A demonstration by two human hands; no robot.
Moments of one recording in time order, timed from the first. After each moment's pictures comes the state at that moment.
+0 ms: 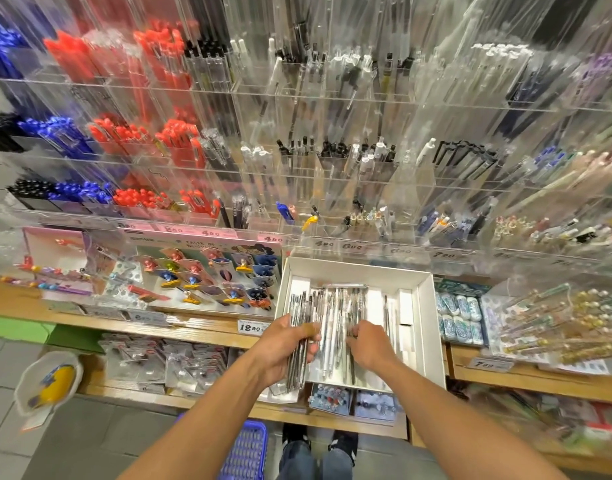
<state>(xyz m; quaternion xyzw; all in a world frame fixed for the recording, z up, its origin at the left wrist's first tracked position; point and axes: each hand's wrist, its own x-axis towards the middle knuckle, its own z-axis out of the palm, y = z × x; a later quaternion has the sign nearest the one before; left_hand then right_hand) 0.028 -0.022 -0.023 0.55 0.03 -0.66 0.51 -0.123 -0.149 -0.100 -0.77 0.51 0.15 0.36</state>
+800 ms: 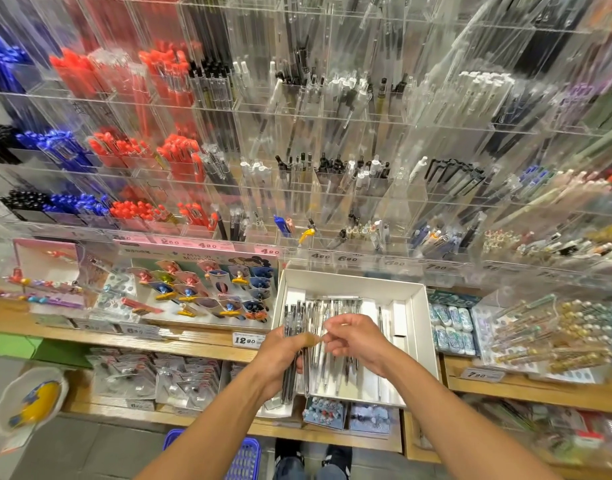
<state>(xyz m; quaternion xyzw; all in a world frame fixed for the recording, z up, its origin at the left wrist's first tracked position) 0.022 -0.024 -0.020 0.64 -0.03 -0.60 0.49 -0.107 -0.156 -0.037 -0.50 0.46 0.00 0.73</state>
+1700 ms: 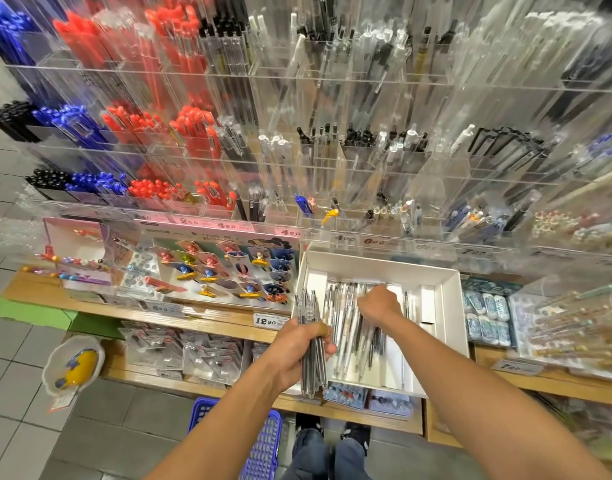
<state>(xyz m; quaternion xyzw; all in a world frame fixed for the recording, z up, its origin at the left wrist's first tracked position) 0.026 -0.016 -0.023 0.56 0.08 -0.64 0.52 -0.067 -0.187 -0.086 -0.71 0.57 0.14 0.38</state>
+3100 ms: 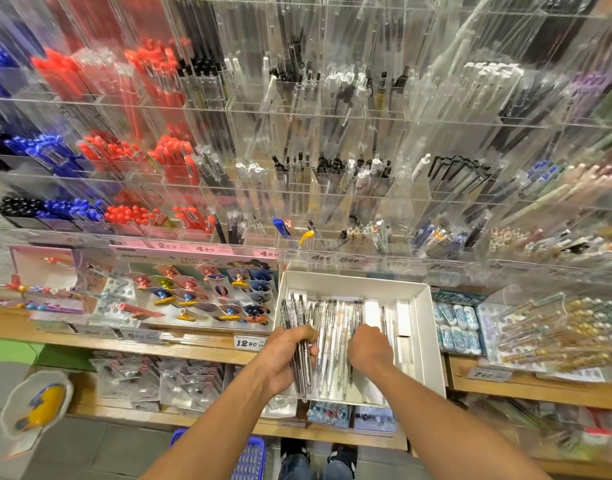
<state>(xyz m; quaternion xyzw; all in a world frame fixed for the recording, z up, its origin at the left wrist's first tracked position) 0.028 -0.040 -0.025 0.54 0.08 -0.65 0.52 -0.103 -0.153 -0.084 -0.76 0.56 0.20 0.25</state>
